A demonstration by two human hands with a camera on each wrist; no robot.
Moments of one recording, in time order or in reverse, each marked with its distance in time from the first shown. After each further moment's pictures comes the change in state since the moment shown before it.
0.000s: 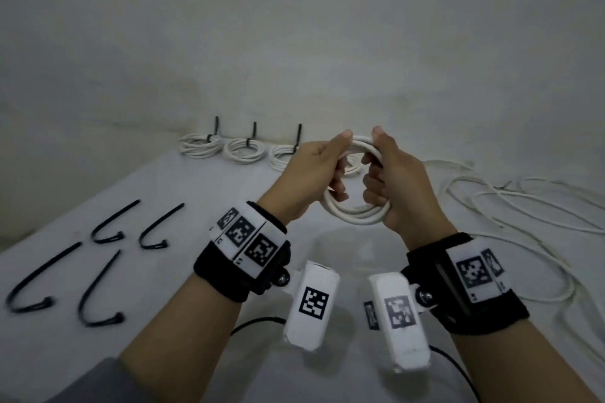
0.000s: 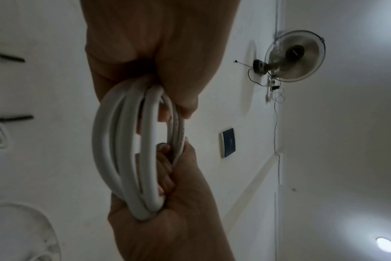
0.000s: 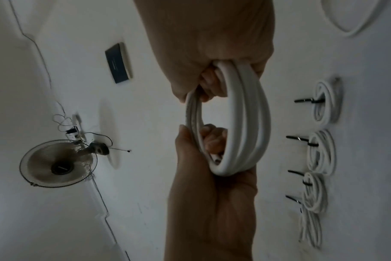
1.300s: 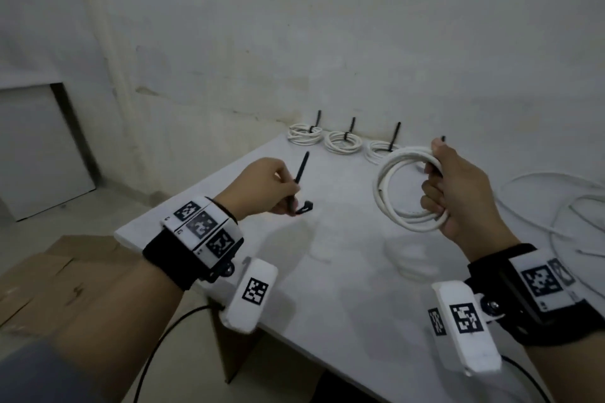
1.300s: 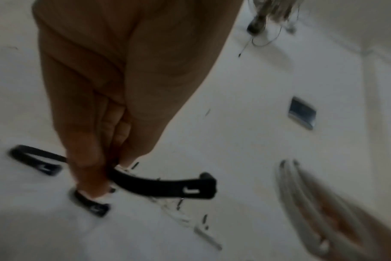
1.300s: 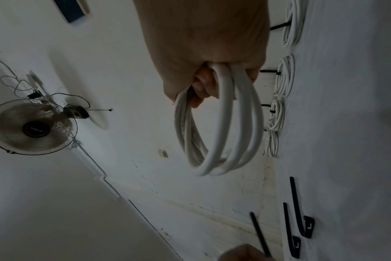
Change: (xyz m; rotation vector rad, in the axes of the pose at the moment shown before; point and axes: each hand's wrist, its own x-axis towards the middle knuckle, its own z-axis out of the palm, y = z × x) left_hand -0.118 -0.013 -0.175 0.500 0.301 -0.275; right_hand -0.039 0.033 0.057 0.031 -0.109 0.020
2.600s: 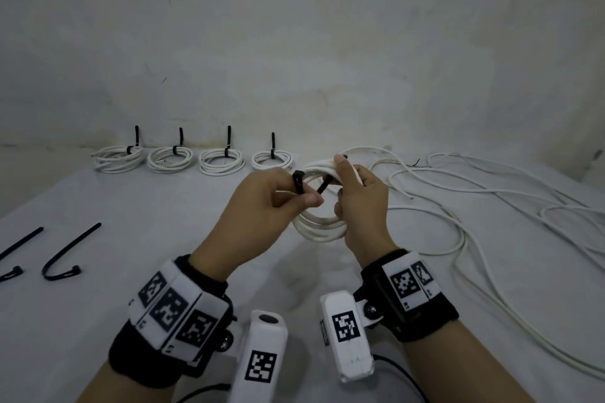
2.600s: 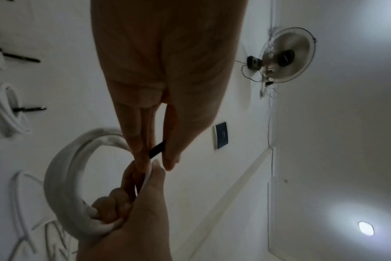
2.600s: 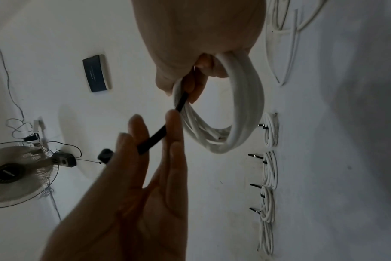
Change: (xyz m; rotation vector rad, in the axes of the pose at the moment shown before) left_hand -0.013 0.111 0.185 -0.296 -0.362 0.595; right_hand 0.002 -0.008 -0.117 -0.029 0.463 -0.190
